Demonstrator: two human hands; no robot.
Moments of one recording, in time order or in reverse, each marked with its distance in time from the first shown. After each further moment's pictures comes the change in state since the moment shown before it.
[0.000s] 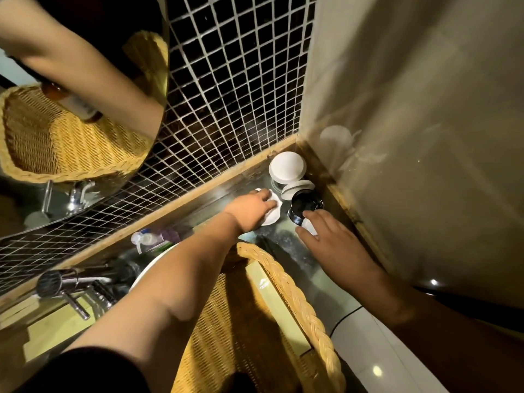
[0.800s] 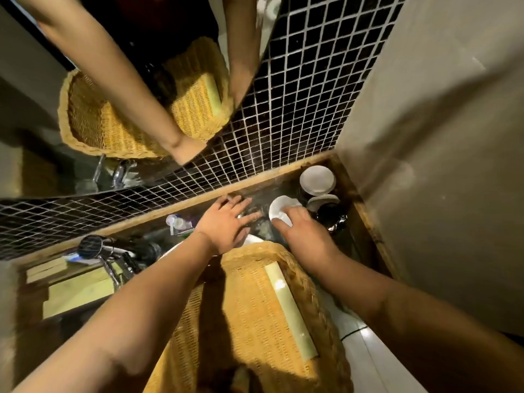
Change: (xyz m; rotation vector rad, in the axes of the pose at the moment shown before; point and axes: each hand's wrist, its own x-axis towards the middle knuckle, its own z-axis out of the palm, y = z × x) left_hand -0.119 -0.036 0.028 0.091 0.095 -0.261; right_hand 0.076 -0.063 -0.008 0.039 -0.023 -0.095
